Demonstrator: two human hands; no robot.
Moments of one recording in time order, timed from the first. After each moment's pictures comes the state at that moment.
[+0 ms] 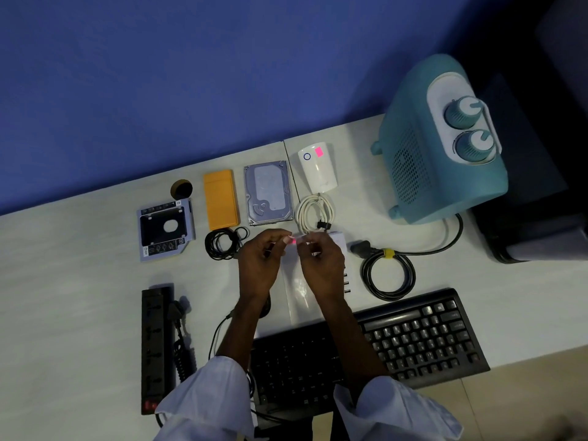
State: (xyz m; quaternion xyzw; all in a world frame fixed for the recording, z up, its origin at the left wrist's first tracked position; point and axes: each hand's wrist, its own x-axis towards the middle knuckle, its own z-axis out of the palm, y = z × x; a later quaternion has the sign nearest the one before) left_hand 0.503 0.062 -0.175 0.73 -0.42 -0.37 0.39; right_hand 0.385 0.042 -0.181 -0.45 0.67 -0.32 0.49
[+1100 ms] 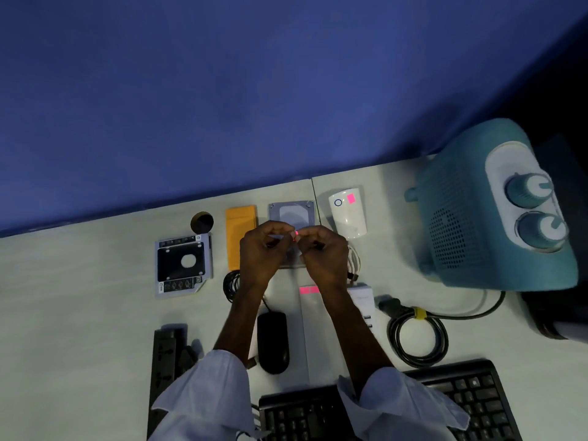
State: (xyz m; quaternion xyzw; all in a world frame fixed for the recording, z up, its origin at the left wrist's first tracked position) left_hand 0.569 -0.038 -0.174 0.73 -0.42 -0.35 0.41; right_hand 0.446 -0.063 -0.182 -0.50 0.60 -0.36 0.51
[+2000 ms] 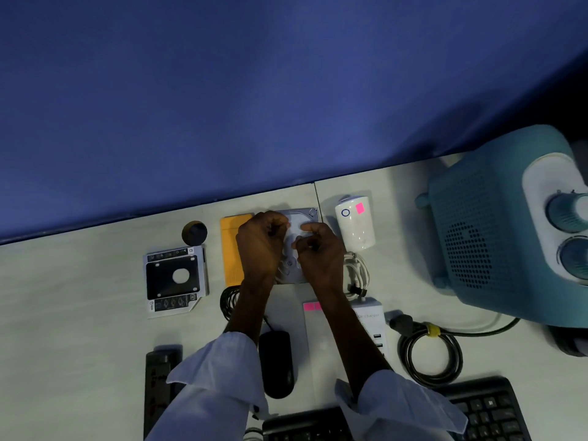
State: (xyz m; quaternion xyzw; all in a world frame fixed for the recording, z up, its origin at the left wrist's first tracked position) left_hand 0.590 -0.082 -0.233 0.77 -0.42 -0.30 0.38; right_hand 0.473 -0.091 -0.216 -0.52 0.66 -0.32 0.44
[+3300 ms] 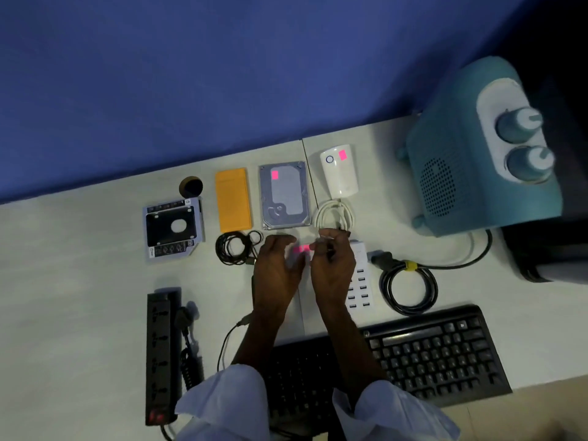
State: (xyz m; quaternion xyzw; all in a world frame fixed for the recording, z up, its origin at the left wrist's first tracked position) left_hand 0.515 0.059 -0.210 0.76 -0.54 -0.23 0.28; right_hand 0.419 0.031 -0.202 -0.40 0.70 -0.40 0.43
